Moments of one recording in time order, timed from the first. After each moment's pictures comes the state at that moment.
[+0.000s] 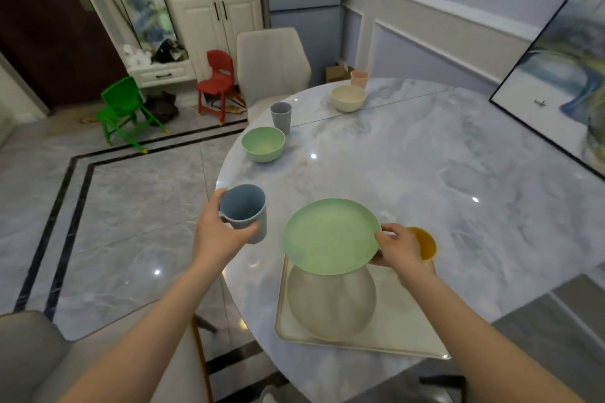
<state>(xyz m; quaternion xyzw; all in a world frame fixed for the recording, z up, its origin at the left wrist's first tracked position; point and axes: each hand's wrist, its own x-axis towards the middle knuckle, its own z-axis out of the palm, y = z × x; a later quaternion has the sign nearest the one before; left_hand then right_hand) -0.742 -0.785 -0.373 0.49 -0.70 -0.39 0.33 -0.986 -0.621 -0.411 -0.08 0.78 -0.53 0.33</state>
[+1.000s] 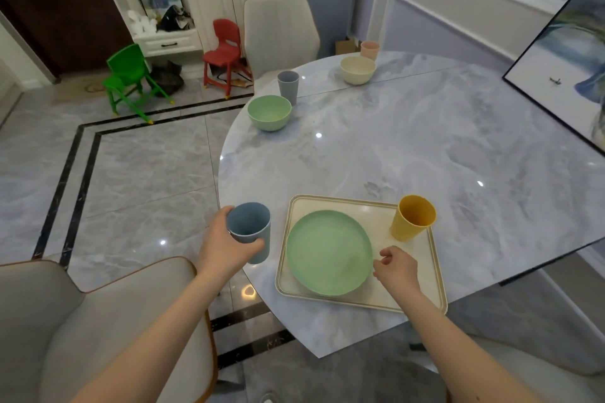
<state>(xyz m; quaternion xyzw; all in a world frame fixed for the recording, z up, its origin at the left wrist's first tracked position) -0.699 -0.723 -0.419 0.55 -0.69 -0.42 0.23 -0.949 -0.555 -0.491 -0.18 0.89 -0.31 0.28</state>
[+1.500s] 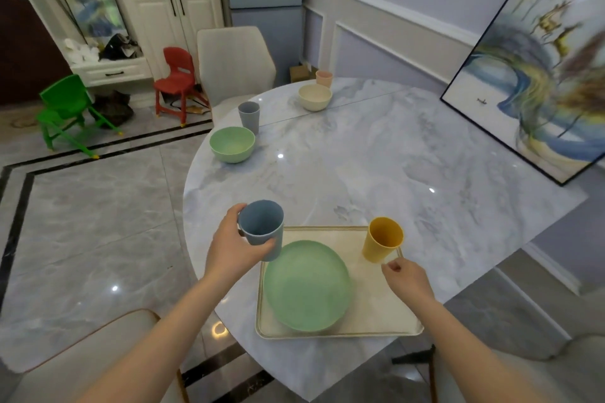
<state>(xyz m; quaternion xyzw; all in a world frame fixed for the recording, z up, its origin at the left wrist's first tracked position) -0.766 -0.754 -0.387 0.42 -0.76 -0.44 0.24 -0.994 -0.534 -0.450 -0.16 0.92 -0.25 0.24</state>
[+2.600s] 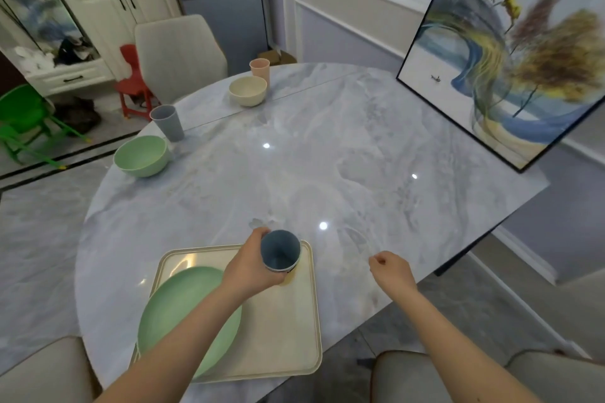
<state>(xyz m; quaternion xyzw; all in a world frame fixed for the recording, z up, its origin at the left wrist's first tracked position) -1.010 -0.635 -0.435 0.41 -0.82 -0.39 0.02 -1.208 -0.444 -0.482 -0.15 0.90 -0.29 0.29</state>
